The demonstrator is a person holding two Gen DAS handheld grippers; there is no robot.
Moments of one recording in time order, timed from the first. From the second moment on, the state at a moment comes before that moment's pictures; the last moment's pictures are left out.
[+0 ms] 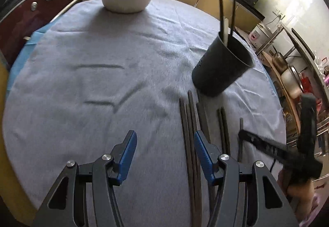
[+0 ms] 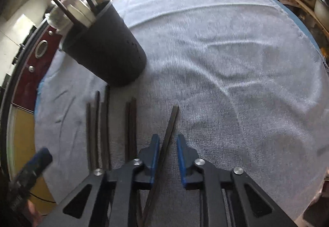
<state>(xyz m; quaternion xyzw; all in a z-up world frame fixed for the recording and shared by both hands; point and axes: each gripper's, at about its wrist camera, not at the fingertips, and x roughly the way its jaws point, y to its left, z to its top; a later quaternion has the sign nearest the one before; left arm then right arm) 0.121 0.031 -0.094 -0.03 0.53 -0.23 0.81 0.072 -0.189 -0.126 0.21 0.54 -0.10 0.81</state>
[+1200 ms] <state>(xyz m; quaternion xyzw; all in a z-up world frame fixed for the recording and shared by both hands) 0.151 -0.023 -0.127 0.12 0.53 -0.23 0.81 0.096 -0.197 -0.122 0.15 0.57 -0.07 0.80</state>
